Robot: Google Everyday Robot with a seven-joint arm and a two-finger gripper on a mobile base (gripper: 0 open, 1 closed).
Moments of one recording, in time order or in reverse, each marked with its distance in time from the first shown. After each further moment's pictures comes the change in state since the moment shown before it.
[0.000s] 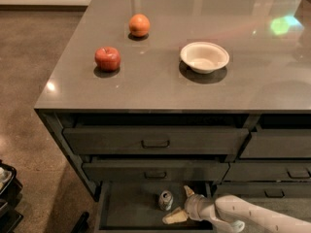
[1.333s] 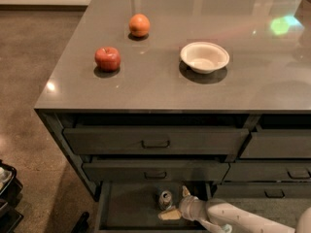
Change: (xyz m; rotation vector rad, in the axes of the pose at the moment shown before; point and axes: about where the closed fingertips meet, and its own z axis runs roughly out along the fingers) arm 0.027 -0.030 0.050 0.121 -0.020 0.028
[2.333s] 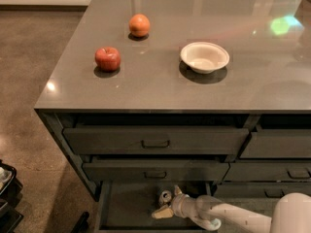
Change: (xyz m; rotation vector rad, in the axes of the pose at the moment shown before) arm 0.008 0.006 0.052 -0.037 0.019 -0.022
